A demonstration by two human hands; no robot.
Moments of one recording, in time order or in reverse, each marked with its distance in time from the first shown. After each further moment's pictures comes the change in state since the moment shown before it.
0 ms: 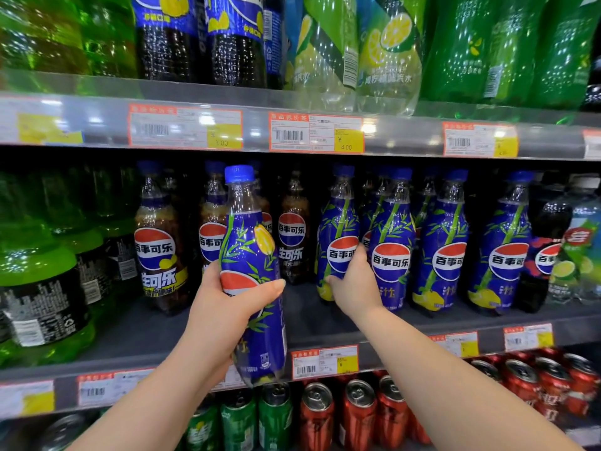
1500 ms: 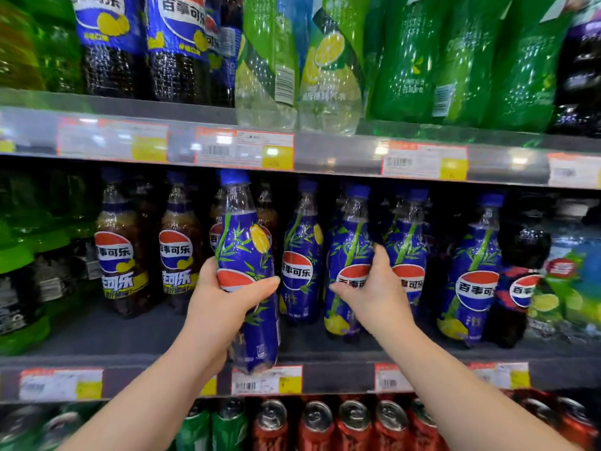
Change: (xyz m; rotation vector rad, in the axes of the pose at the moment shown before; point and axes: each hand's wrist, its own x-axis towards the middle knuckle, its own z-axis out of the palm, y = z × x) left_hand 0.006 -0.009 0.080 -0.009 0.113 0.088; right_hand 0.018 0.024 -0.105 -0.084 -0.076 -0.106
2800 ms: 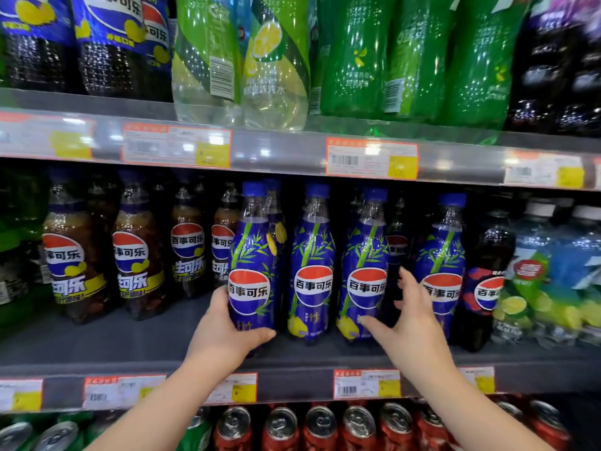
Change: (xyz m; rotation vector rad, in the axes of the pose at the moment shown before) left_hand 0.010 -0.066 0.038 0.615 -0.039 -0.046; right_hand -0.006 0.092 -0.053 -0.098 0.049 -0.078
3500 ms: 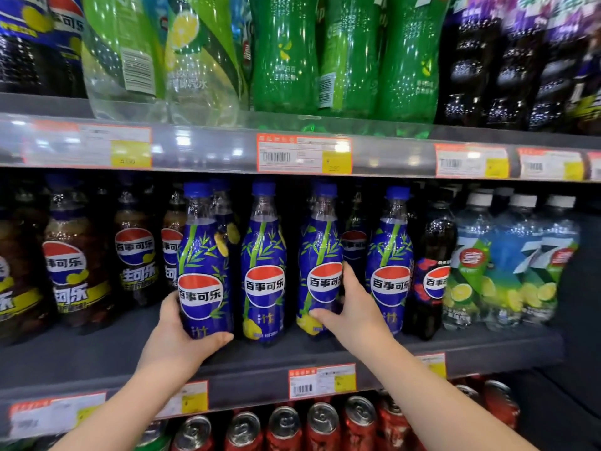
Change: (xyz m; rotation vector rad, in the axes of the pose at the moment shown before) left_hand -0.004 0.003 0.013 -0.049 0.038 0.002; right_hand 0.032 0.016 0.011 0.164 -0.223 0.074
